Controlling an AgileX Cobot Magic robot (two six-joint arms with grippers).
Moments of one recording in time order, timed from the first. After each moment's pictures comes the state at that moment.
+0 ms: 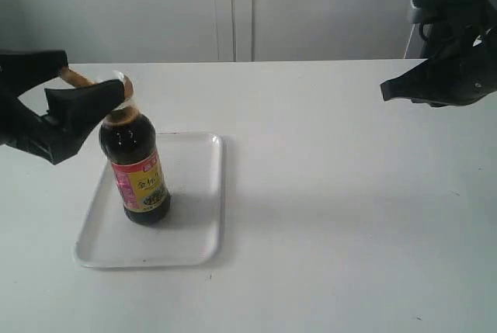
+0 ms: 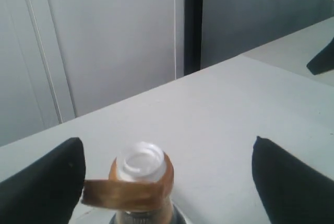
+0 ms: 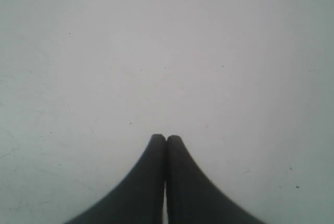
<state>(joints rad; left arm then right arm) -0.28 1.04 -0.46 0.85 -0.60 -0.70 0.10 1.53 -1.05 0.16 0.45 -0.28</state>
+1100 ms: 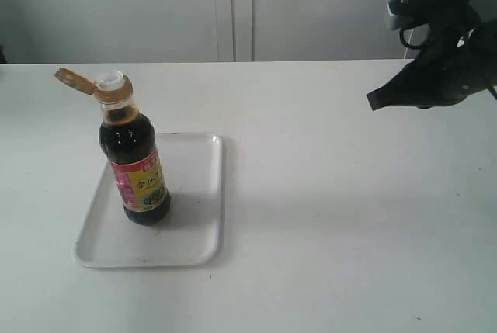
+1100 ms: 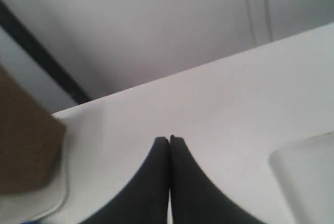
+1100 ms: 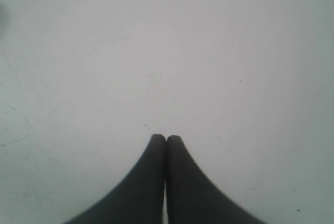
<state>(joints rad) -0.28 1.02 -0.82 0.87 0.35 -0.59 0.15 1.52 -1.05 0.15 0.45 -0.38</state>
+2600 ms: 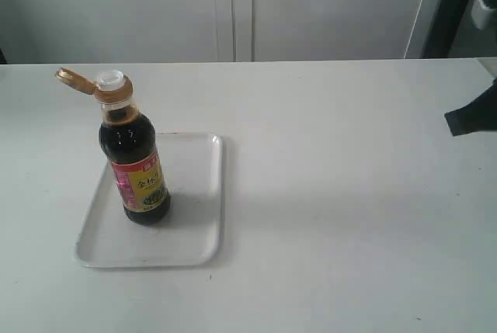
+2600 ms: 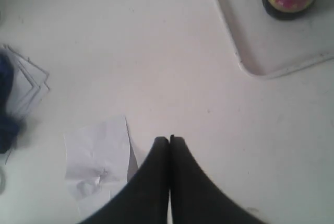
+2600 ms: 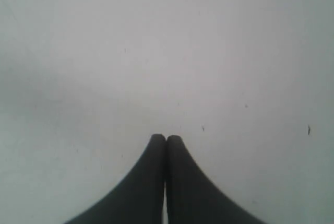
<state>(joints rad) -0.28 0.78 -0.94 0.16 1.19 0.12 0.15 1.08 -0.89 -0.08 0.70 -0.13</state>
